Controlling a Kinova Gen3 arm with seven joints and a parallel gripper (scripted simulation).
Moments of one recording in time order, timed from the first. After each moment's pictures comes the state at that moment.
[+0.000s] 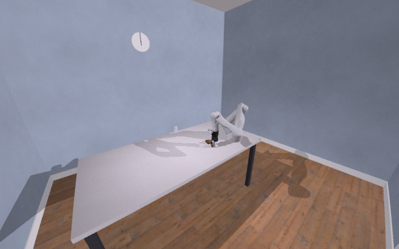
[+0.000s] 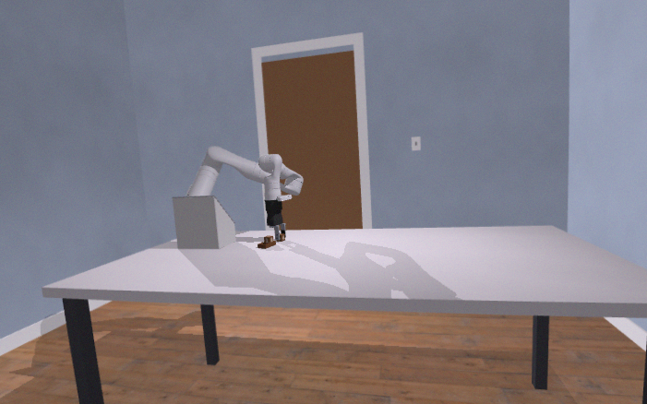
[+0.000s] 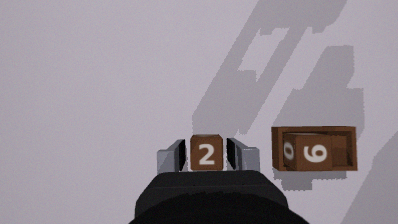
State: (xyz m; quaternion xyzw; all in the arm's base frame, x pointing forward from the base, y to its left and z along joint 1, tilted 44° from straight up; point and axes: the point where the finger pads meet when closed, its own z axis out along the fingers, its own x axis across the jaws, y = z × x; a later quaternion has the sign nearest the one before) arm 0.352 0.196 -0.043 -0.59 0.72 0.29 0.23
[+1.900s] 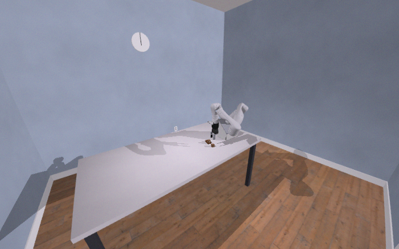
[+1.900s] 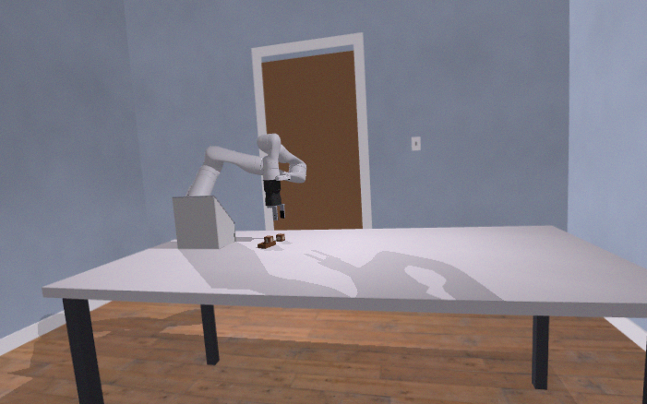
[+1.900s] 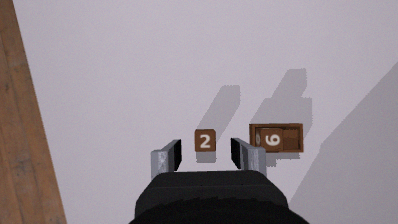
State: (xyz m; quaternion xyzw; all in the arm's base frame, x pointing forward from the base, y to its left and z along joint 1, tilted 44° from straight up) arm 0.353 0.134 0.022 -0.59 0.72 0.29 0.23
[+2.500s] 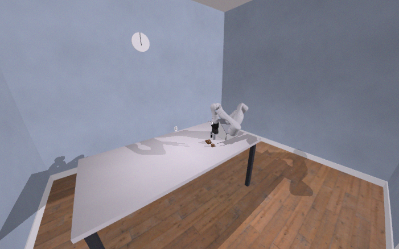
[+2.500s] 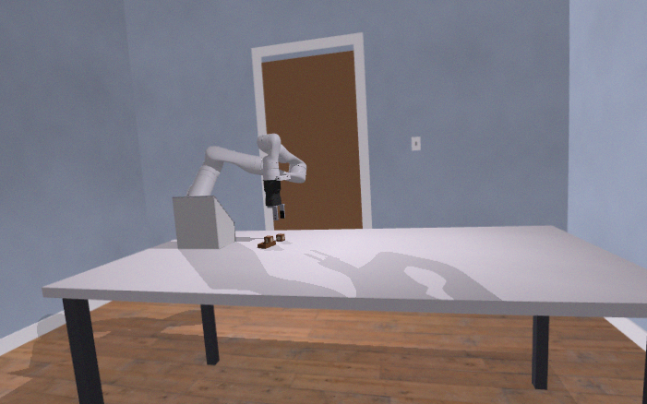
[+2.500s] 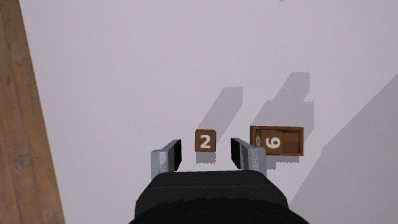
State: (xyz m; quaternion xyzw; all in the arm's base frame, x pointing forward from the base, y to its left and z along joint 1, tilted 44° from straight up) arm 0.353 0.135 0.022 -0.60 0.71 0.29 0.24
